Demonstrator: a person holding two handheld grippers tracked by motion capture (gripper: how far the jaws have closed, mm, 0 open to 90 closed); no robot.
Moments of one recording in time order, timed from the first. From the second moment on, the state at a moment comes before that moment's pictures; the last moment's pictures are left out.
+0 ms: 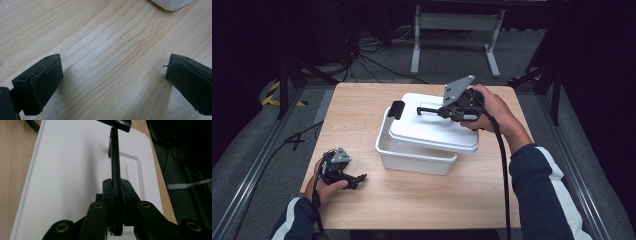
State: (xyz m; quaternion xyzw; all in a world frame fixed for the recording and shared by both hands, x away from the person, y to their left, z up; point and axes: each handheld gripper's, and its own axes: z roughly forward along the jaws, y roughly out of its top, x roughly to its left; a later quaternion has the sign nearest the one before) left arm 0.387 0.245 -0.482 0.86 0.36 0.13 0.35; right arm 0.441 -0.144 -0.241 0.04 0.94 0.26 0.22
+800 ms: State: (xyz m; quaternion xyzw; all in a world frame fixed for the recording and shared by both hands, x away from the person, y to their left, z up) left arm 0.387 0.245 -0.482 0.86 0.36 0.14 0.35; right arm 0.433 -0.213 -0.238 0.08 0.92 0.28 0.24
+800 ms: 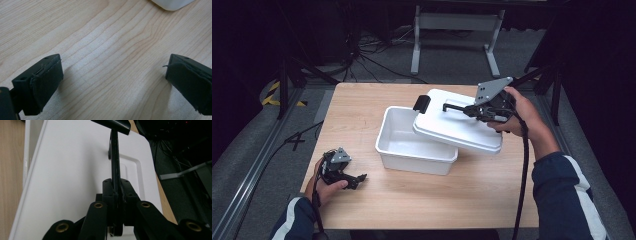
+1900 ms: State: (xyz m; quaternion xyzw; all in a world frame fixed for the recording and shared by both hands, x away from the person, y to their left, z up) left arm 0.386 0.245 -0.482 0.86 0.36 0.13 0.34; right arm 0.426 -0.316 -0.247 0.18 0.90 0.27 0.28
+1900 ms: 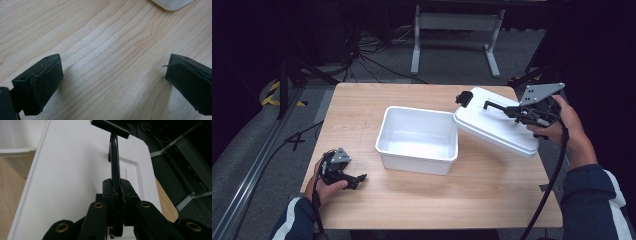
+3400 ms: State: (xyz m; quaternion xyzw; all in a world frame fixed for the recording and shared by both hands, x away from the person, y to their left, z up) left arm 0.386 0.245 -0.482 0.86 0.36 0.13 0.34; right arm 0.461 -0.330 -0.345 0.24 0.92 0.23 0.22
